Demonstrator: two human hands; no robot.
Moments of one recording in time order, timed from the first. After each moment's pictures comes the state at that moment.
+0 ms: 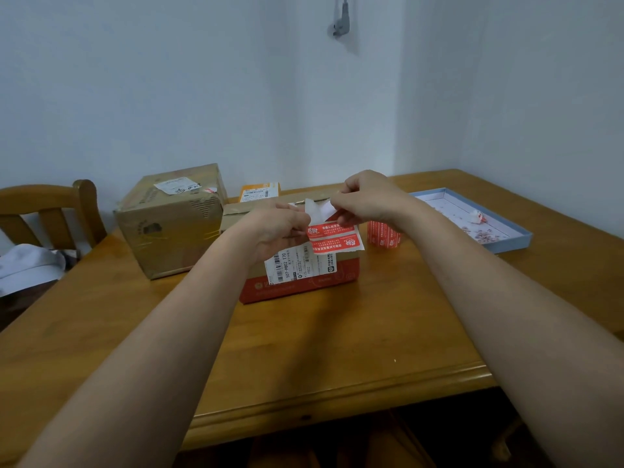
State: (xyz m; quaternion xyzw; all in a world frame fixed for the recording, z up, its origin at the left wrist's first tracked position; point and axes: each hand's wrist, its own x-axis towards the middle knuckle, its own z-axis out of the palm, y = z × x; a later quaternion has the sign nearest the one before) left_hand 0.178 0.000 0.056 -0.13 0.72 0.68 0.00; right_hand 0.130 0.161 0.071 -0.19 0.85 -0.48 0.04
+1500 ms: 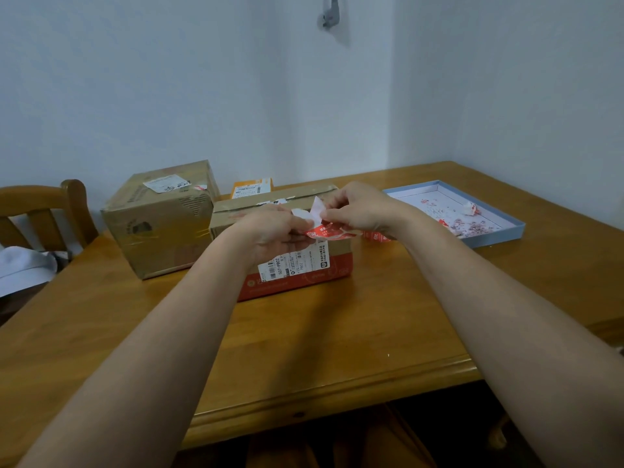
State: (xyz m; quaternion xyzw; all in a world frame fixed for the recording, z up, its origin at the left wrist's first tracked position) left_hand 0.174 0.005 0.046 -0.11 0.75 0.65 0.05; right_hand 0.123 0.166 0.050 -0.25 0.88 -0.41 0.05
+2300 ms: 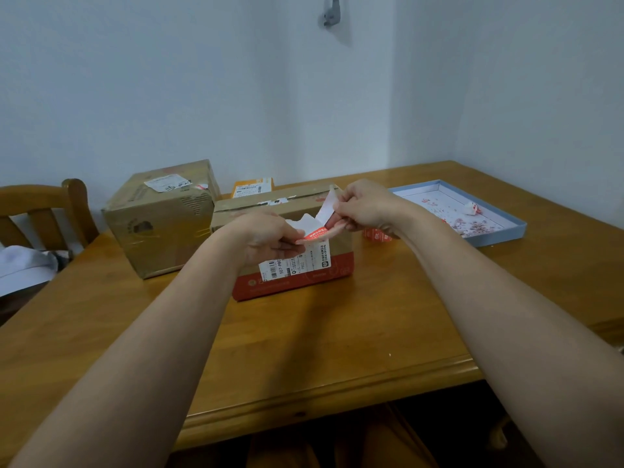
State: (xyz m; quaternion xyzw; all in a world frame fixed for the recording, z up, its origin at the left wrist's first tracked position) left_hand 0.187 -0.001 0.051 -0.14 0.78 0.61 0.08; right_hand 0.126 0.169 0.053 -0.19 0.84 -0.50 0.09
